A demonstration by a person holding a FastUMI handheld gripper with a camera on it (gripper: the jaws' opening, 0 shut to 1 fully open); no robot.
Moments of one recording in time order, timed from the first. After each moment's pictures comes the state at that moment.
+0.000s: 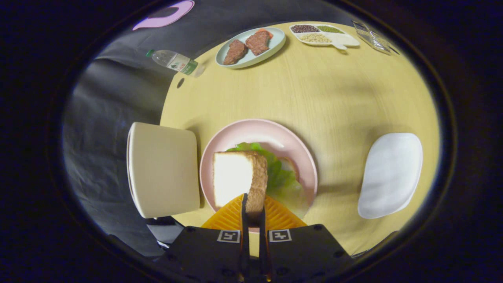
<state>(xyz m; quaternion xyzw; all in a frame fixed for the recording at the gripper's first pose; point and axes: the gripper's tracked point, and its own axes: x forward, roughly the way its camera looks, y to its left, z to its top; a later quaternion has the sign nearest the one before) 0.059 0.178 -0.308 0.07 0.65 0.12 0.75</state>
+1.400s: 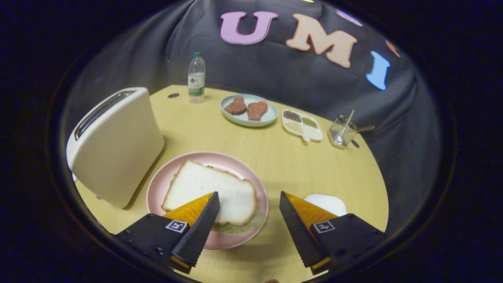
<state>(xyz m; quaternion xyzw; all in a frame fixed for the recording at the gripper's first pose) 0.091 0.151 -0.234 -0.19 0.29 0.03 0.94</state>
